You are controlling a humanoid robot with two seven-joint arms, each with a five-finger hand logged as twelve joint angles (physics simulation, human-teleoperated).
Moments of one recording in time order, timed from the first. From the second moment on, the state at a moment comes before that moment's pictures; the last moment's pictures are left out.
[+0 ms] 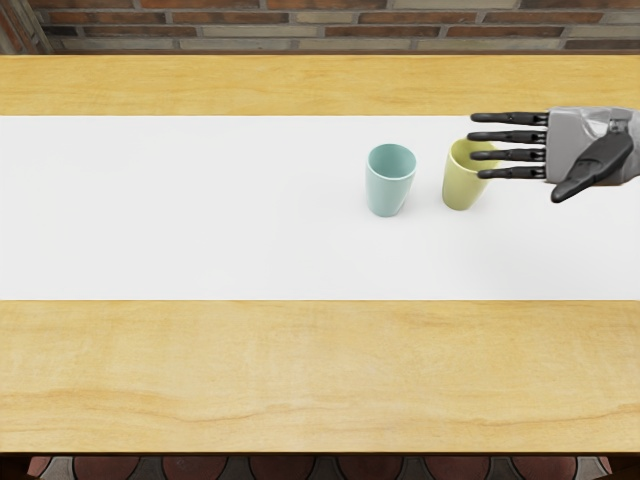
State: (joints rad) left arm -0.05 0.00 -0.07 -0.10 -0.09 -0.17 0.23; right arm 1.00 -1.03 0.50 1.28 0.39 0.61 -0.61
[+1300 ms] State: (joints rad) left arm -0.05 0.00 -0.07 -0.10 -0.09 -0.17 0.23; right arm 1.60 -0.33 0.00 1.09 -0.54 0.28 -0.61
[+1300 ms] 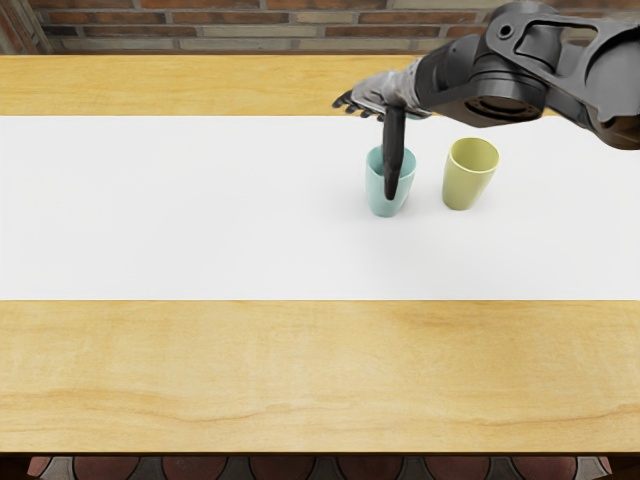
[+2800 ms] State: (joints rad) left arm -0.06 0.00 -0.07 -0.10 -0.09 -0.17 0.23; right arm 1.46 -0.03 -0.16 0.70 -0.69 0.12 -0.61
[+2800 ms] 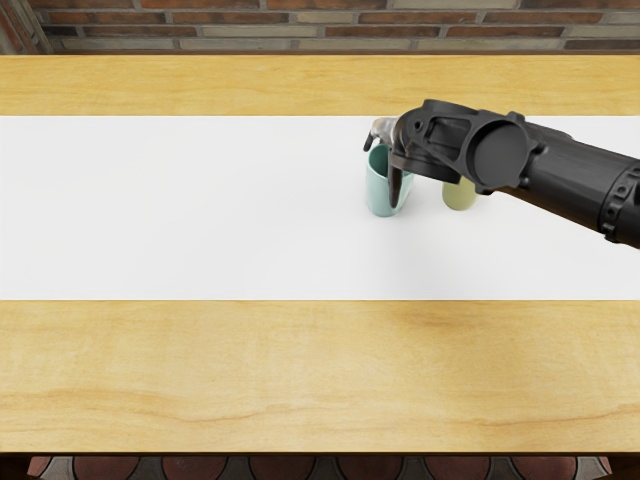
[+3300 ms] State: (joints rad) left arm -0.06 0.00 -0.07 -0.10 -0.09 -0.17 0.23; right arm 1.46 -0.03 -0.17 0.71 -0.69 0.12 -0.61
